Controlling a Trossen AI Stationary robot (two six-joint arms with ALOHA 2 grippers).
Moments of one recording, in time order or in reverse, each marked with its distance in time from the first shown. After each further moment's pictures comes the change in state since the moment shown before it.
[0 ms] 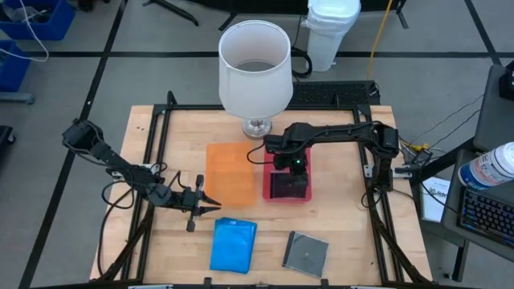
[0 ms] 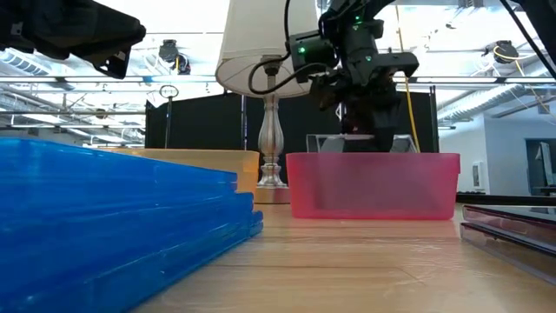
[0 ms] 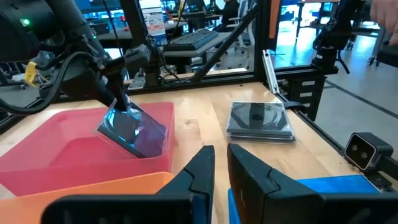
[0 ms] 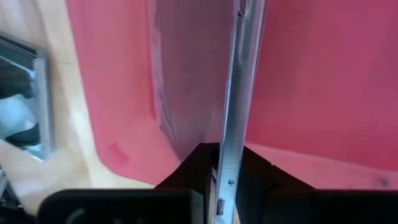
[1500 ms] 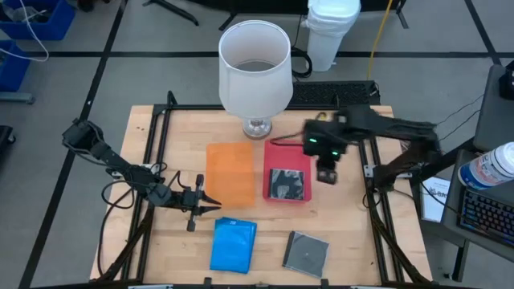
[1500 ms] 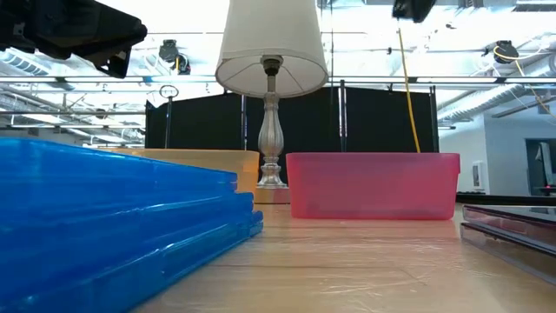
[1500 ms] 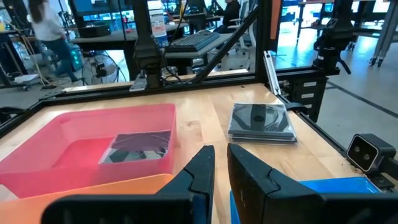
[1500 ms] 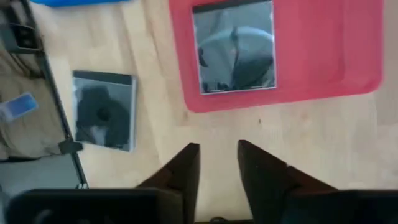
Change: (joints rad) left arm 0.004 0.000 0.000 0.005 -0.001 0.006; right arm 0.159 -0.418 0.261 -0.313 0.041 0.454
